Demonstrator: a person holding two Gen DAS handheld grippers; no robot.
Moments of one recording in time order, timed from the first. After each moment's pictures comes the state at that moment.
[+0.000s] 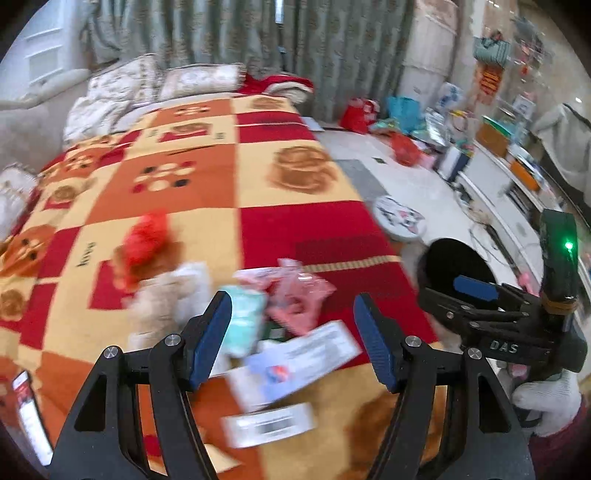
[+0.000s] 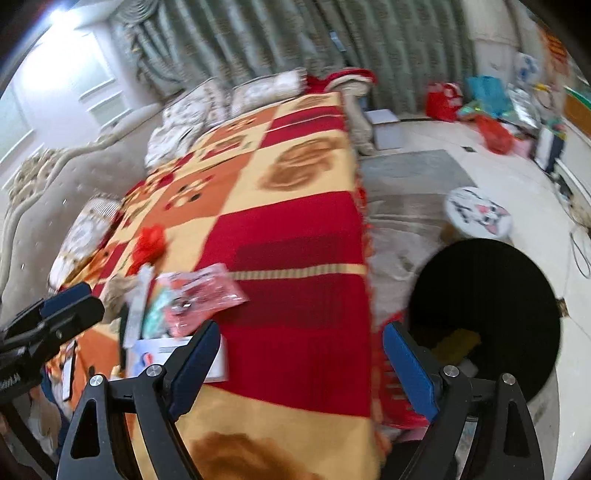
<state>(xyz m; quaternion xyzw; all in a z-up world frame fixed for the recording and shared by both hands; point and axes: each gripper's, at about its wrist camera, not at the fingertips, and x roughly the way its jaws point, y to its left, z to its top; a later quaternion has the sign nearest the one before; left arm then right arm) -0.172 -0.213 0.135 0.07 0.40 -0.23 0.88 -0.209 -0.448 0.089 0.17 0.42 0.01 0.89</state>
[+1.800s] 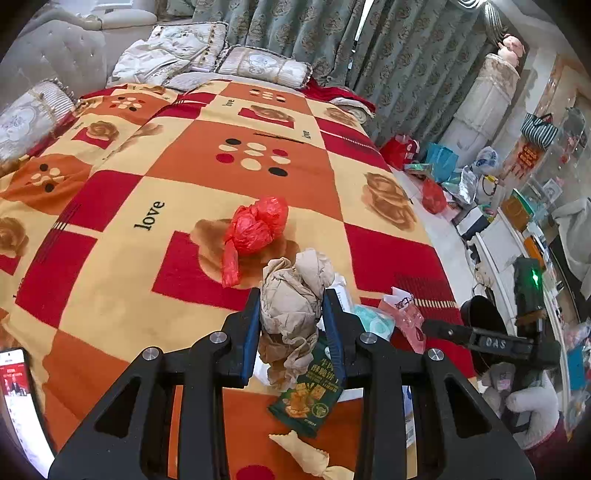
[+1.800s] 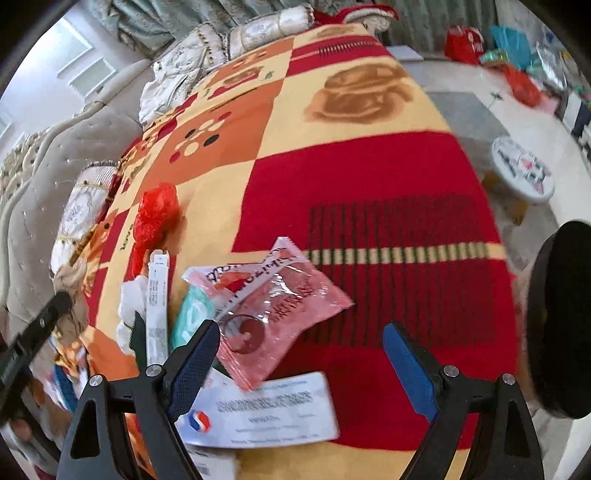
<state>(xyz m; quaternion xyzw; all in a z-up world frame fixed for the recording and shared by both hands) -0.100 -0.074 0.116 -0.07 0.43 -0.20 0.88 -0.108 -0.380 0.043 0.23 0.53 0.03 0.82</state>
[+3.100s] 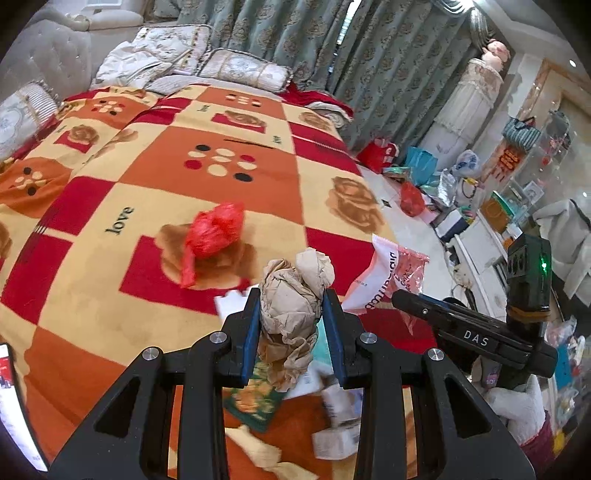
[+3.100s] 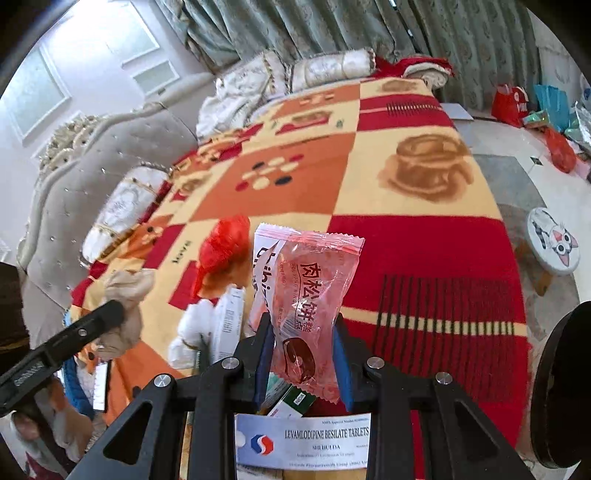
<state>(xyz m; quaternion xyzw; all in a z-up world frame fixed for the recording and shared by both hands) -0.115 -0.103 0.137 -0.09 0.42 -0.24 0.87 -0.120 -0.355 0.102 0.17 0.43 0.10 0.88</state>
